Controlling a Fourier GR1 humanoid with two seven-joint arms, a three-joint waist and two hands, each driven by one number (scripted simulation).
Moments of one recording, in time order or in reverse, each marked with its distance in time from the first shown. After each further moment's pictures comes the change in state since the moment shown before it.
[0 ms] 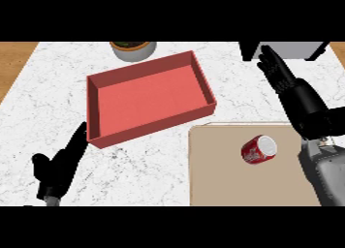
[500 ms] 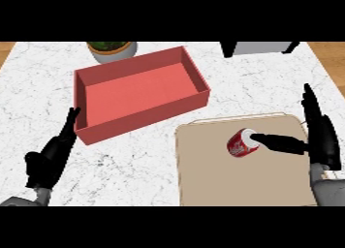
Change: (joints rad) left arm -0.050 0.080 -0.013 -0.105 -0.092 0.016 -0.005; right arm 0.237 0.014 -0.060 0.089 0.281 -0.365 0.111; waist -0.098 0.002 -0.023
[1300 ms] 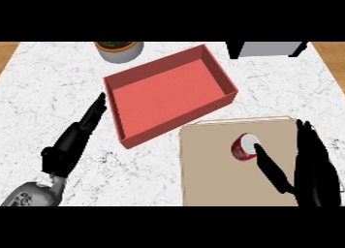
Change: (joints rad) left arm -0.118 -0.020 -0.078 -0.103 -0.052 -0.030 0.065; right arm 0.218 -0.068 0.305 -0.327 0.767 0.073 0.627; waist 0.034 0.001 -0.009
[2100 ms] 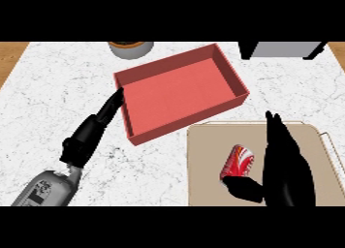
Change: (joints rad) left arm -0.083 -0.081 -0.012 0.056 -0.040 -0.037 0.012; right arm -0.169 0.307 0.078 -0.193 0.102 0.396 0.314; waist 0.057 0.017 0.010
